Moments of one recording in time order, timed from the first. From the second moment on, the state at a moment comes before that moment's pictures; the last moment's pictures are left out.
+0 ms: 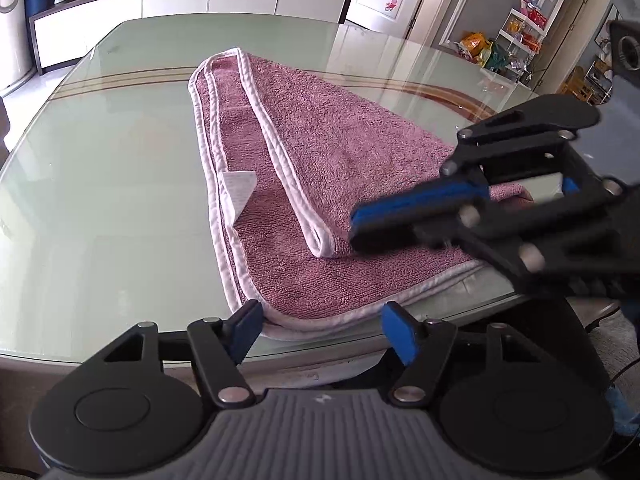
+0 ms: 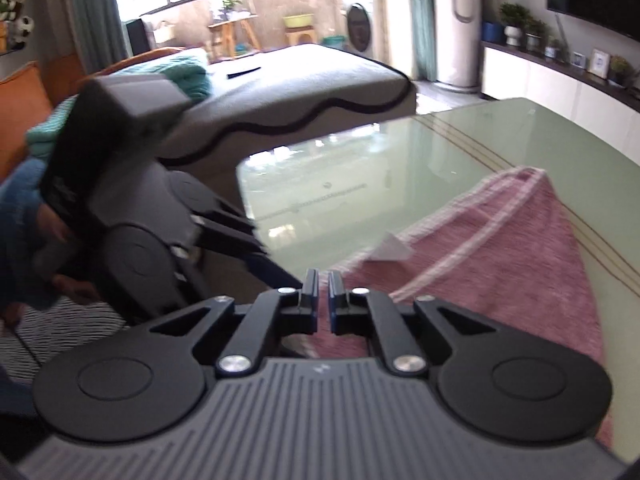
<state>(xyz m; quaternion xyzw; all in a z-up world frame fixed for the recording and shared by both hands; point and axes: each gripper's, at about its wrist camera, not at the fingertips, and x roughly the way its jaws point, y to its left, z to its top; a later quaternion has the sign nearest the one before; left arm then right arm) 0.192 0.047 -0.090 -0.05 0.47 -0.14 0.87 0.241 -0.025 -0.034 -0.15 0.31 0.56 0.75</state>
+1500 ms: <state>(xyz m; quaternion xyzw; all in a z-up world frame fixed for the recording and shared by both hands) 0.170 0.063 -0.087 -0.03 0.47 -0.18 0.86 0.248 -0.014 -0.076 -0.12 0.39 0.55 0.73</state>
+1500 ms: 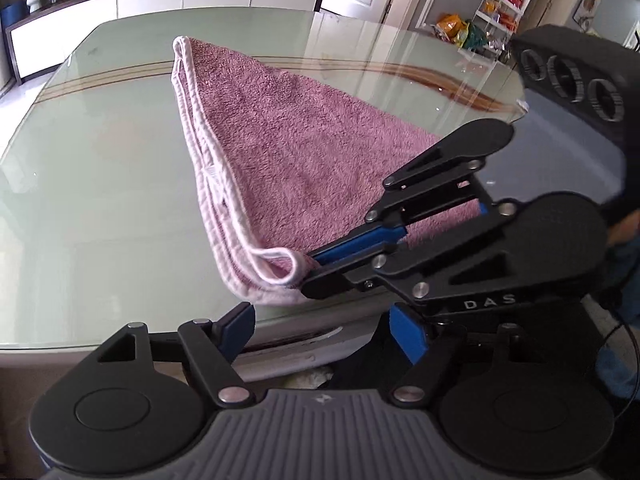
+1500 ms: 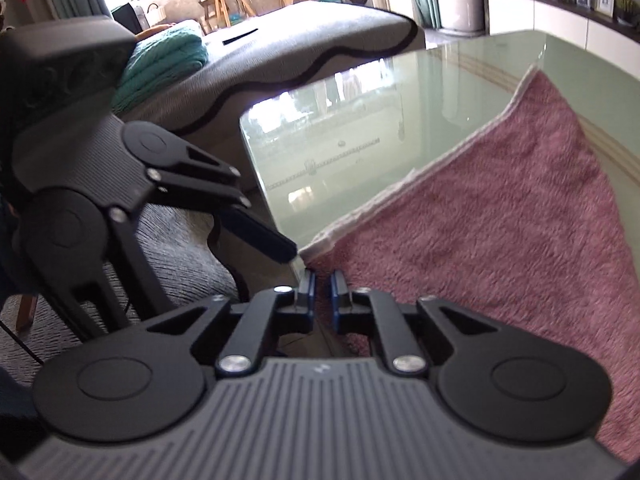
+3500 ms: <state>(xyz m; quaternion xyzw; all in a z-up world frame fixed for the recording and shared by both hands) 0.427 0.054 -0.071 -0.05 0.46 -0.07 0.88 0.238 -0.231 -0.093 0.04 0.37 0.28 0.88</state>
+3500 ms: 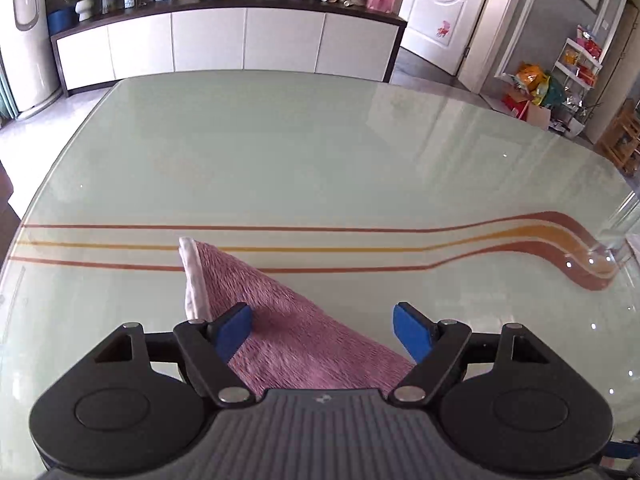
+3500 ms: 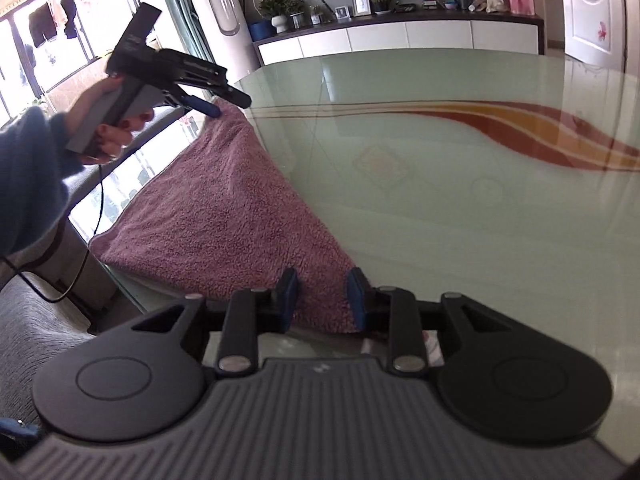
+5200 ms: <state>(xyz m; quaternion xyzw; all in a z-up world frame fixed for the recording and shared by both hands) 0.250 -0.057 -0.073 -0.08 0.45 -0.15 0.88 0.279 -0.281 -0.089 -0.35 0.24 0.50 0.76</state>
